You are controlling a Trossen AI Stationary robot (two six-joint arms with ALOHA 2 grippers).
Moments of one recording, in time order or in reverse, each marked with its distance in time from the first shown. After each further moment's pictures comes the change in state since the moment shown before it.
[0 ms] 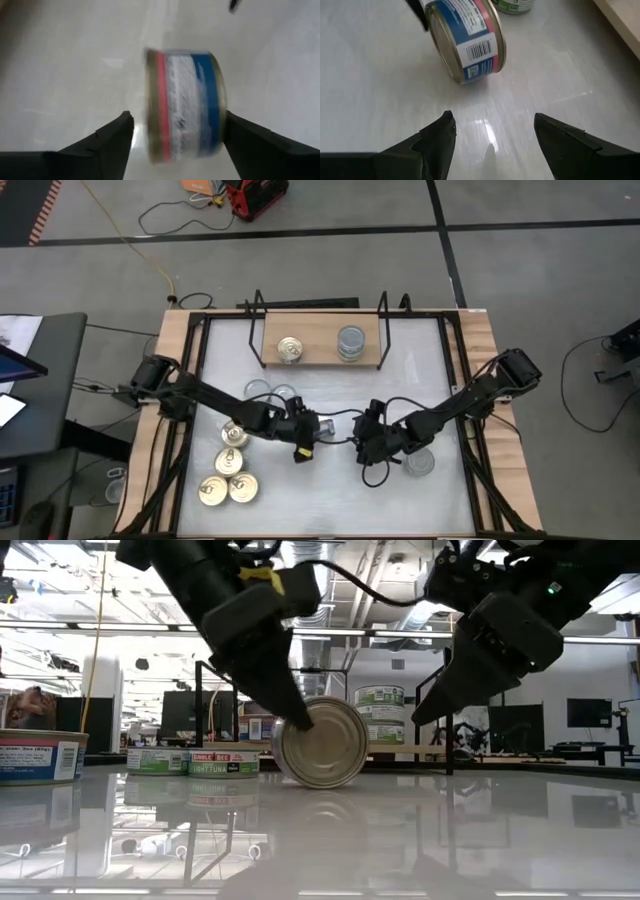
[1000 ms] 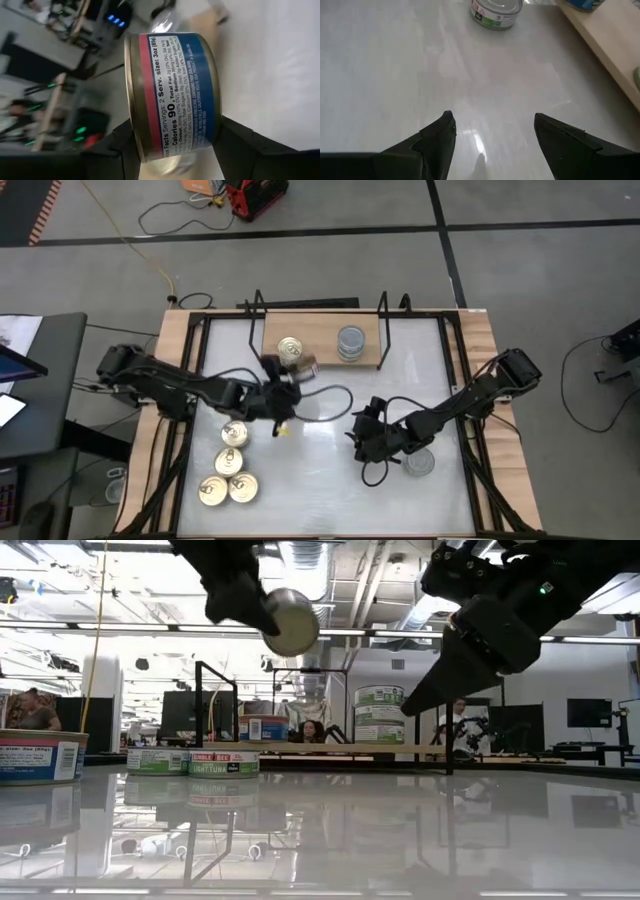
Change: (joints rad) left arm 0.067 -0.311 0.000 -0.189 -0.615 0.571; right arm -0.001 0.000 0.000 0.025 0.092 -0.031
